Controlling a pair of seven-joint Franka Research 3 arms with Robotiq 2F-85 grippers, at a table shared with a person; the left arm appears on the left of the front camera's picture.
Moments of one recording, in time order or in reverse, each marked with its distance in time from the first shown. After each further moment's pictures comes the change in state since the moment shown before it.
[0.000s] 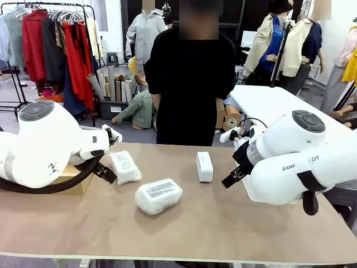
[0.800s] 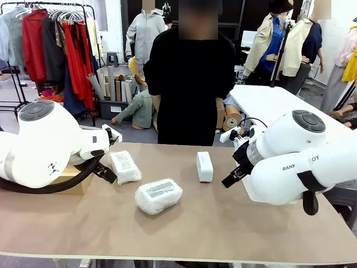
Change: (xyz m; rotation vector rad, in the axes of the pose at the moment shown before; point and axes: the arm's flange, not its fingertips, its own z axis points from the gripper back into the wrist) left arm 0.000 0.000 0.000 0.000 0.000 -0.001; right arm 0.000 0.000 0.000 0.000 0.000 0.000
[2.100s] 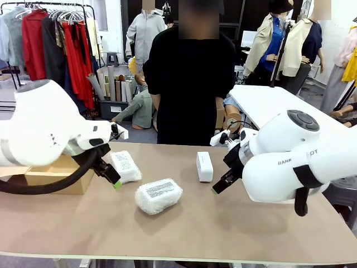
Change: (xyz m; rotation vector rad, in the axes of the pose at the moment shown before) left arm 0.018 -0.016 0.049 -0.259 0.088 -0.119; right arm 0.011 0.036 0.008 0.153 0.004 0.080
